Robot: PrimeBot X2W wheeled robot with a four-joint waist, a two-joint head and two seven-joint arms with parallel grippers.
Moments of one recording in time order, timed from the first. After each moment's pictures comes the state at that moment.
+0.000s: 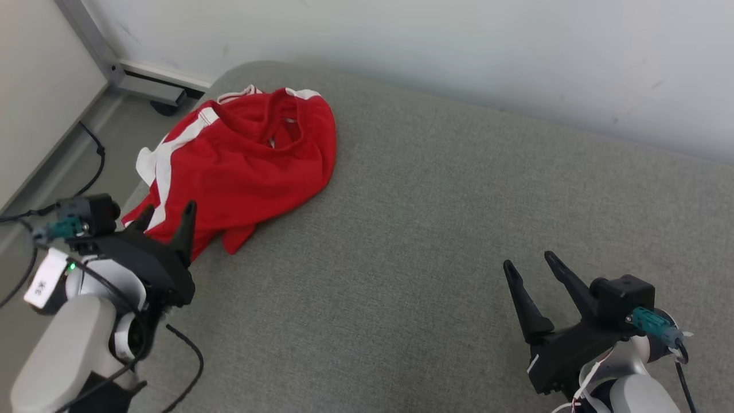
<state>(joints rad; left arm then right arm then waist) -0.56 0.29 -0.37 0.51 -0.56 0.02 0.14 -0.10 -0.05 0.04 0.12 0.22 0.13 0.04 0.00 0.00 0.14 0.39</state>
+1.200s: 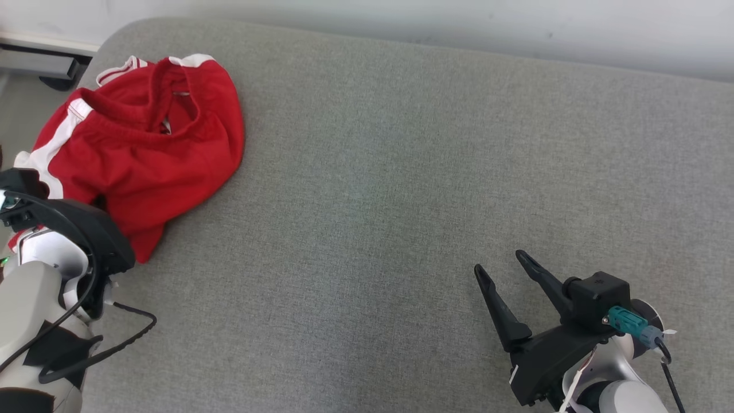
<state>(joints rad) -0.82 0.30 -0.33 0.98 -0.60 0.02 0.12 -0.07 -0.05 0.12 -0.06 0.18 0.13 0.18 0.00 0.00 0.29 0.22</state>
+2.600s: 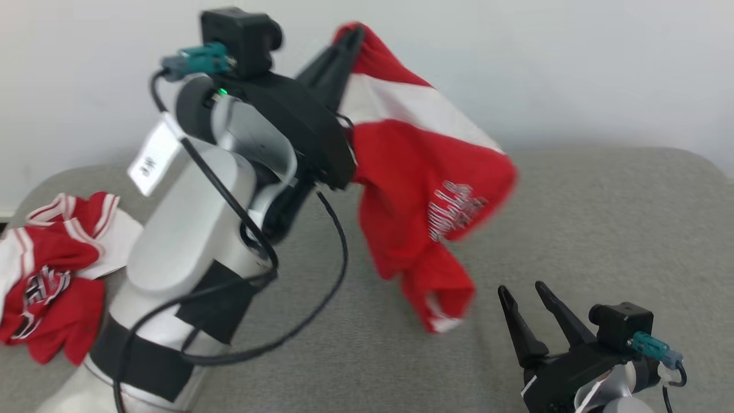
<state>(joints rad) -0.98 0.06 -0.57 0.43 -0.61 -0.02 0.15 -0.06 -0.05 0.08 0.19 0.37 0.13 -0.01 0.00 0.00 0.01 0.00</state>
